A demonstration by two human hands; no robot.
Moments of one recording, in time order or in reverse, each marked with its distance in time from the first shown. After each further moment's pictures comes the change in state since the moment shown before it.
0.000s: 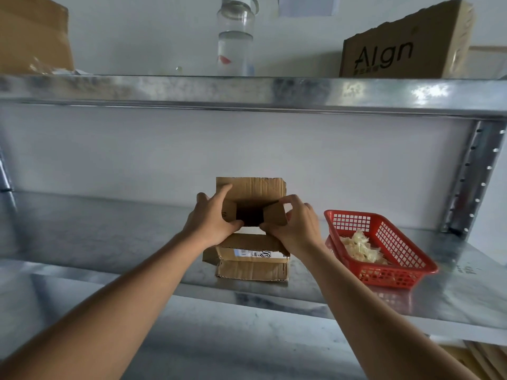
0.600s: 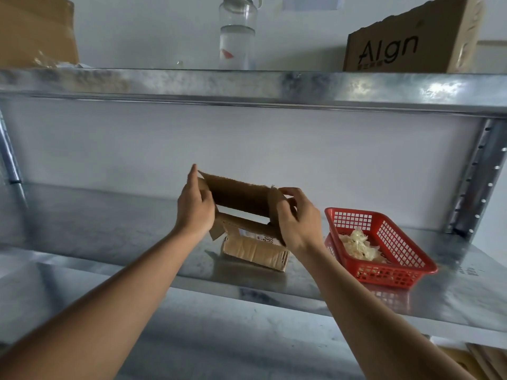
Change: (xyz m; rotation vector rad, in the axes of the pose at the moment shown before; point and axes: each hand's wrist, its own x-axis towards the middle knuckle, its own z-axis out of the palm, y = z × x) left_hand -0.003 0.000 -0.004 -0.438 0.342 -0.137; right_hand -0.016 -0.003 -0.008 0.444 0.009 -0.107
